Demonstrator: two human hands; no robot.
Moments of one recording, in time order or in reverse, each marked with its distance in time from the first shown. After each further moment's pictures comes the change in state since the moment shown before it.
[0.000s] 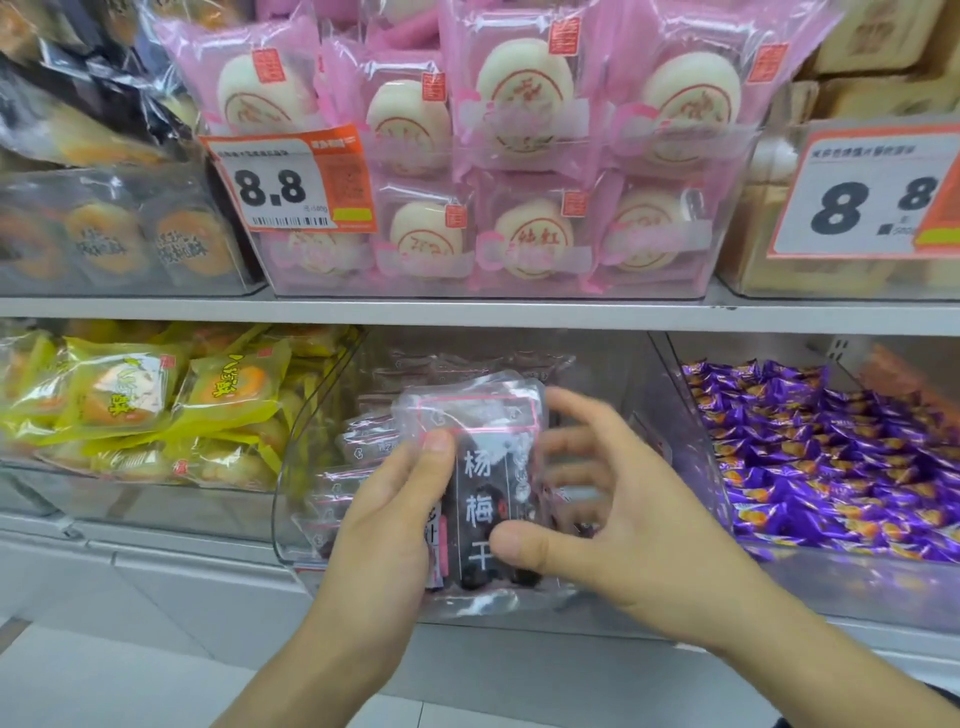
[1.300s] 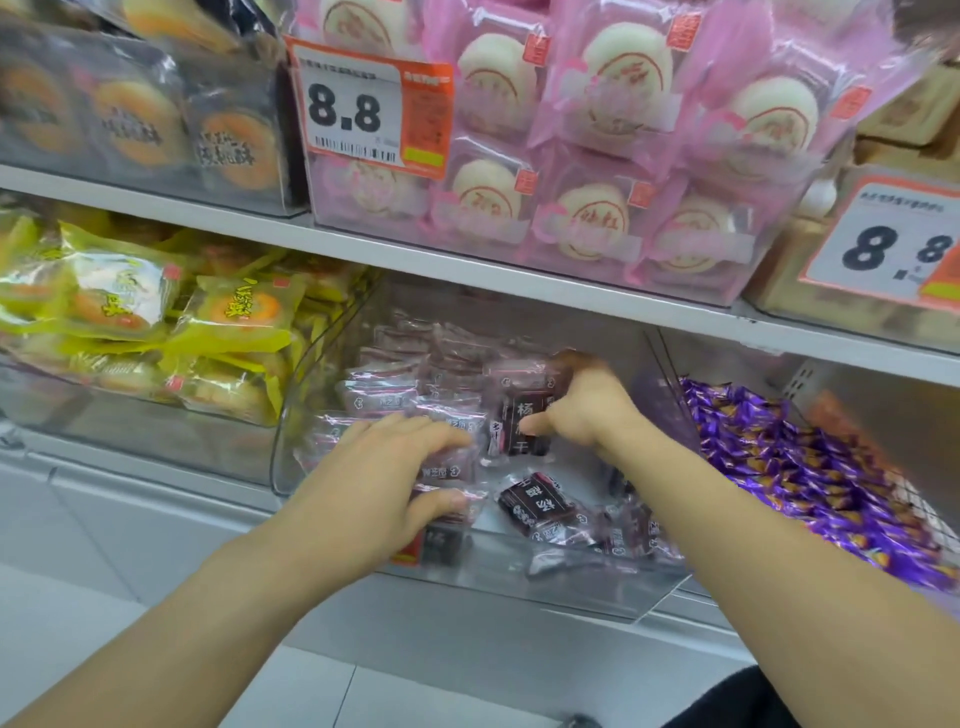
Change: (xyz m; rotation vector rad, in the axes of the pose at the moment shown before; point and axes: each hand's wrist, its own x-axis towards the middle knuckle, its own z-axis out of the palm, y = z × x) left_hand 0.038 -0.027 -0.061 1.282 -0.244 0.515; right_hand 0.118 0.030 -0.007 -0.596 0.166 0.386
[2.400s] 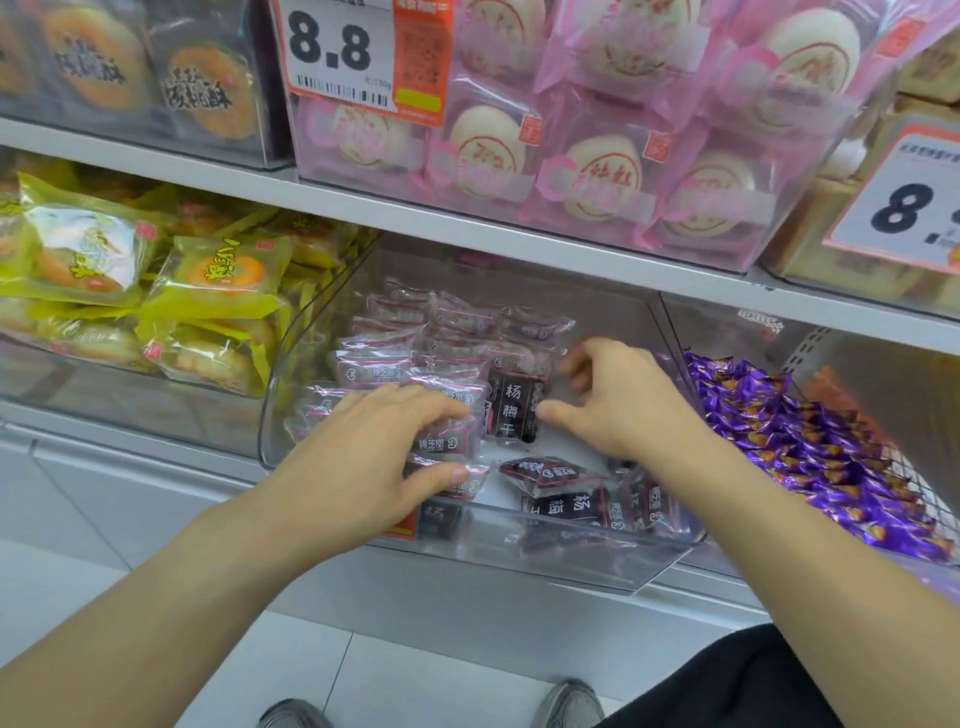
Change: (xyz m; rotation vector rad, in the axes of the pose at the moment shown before) left_hand 0.001 -0.003 -0.003 -0.044 -0.056 0.011; right_hand -0.034 0.015 -0.017 -0.320 0.043 -0.237
